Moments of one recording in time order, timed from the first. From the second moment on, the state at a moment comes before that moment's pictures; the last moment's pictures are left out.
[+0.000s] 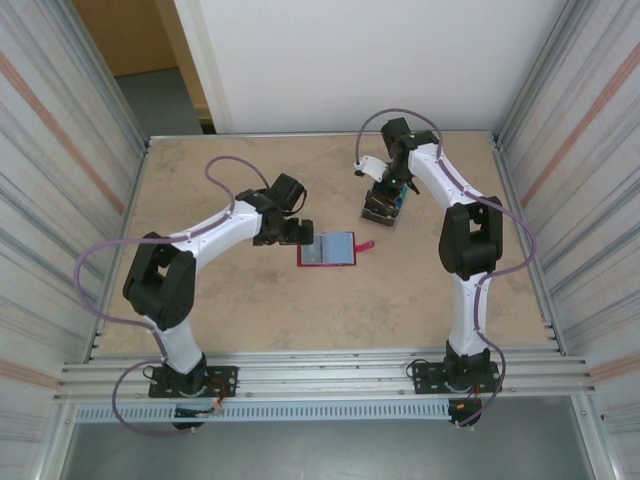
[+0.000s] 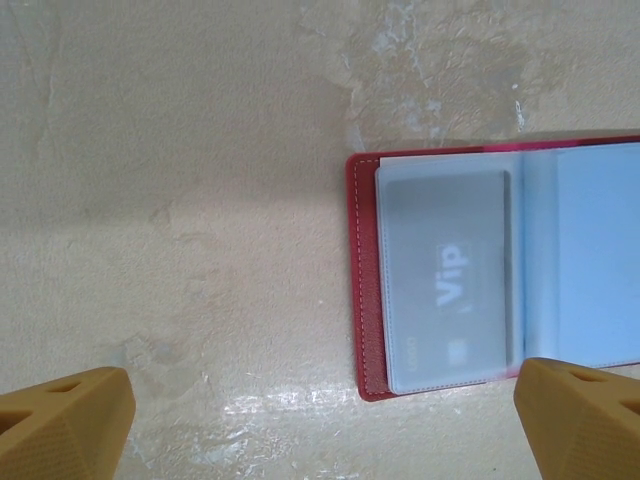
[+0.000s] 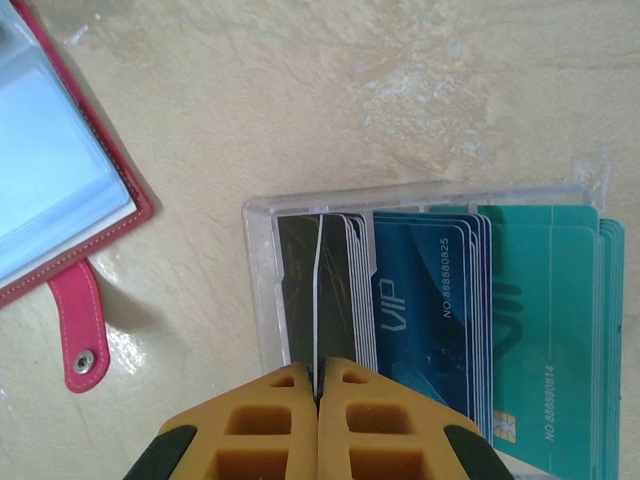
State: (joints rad) left arm -0.59 1.77 1.33 -0.77 -0.08 -0.53; right arm 0.28 2.13 1.94 -1.11 -0.16 -0.77
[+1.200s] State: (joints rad) left arm -0.56 1.74 1.32 -0.79 -0.09 -0.53; right arm 0.27 2.21 1.96 -1.11 -0.15 -0.74
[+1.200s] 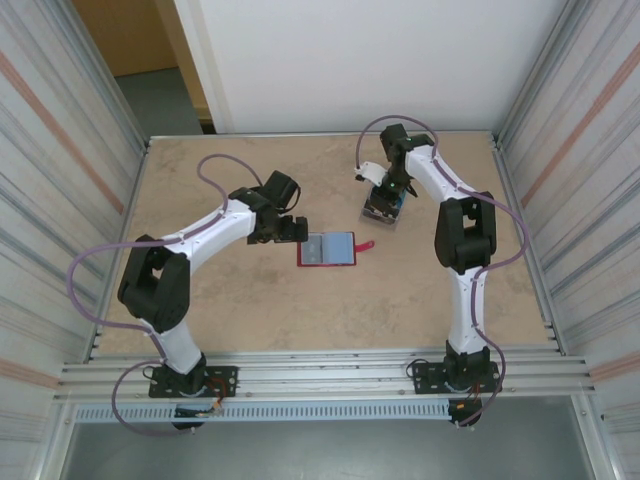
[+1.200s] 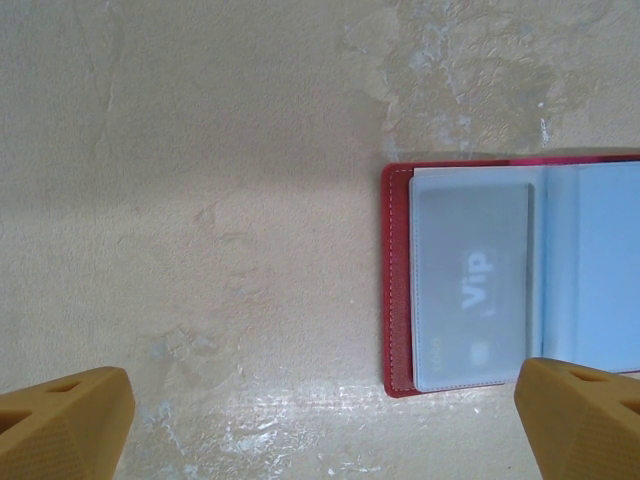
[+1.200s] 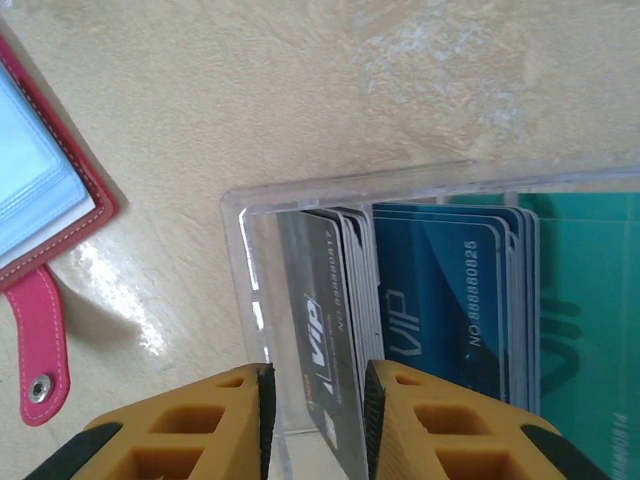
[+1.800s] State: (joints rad) left arm -0.37 1.50 1.08 -0.70 -0.11 -0.57; right arm 0.63 1.90 1.64 -0.96 0.16 0.05
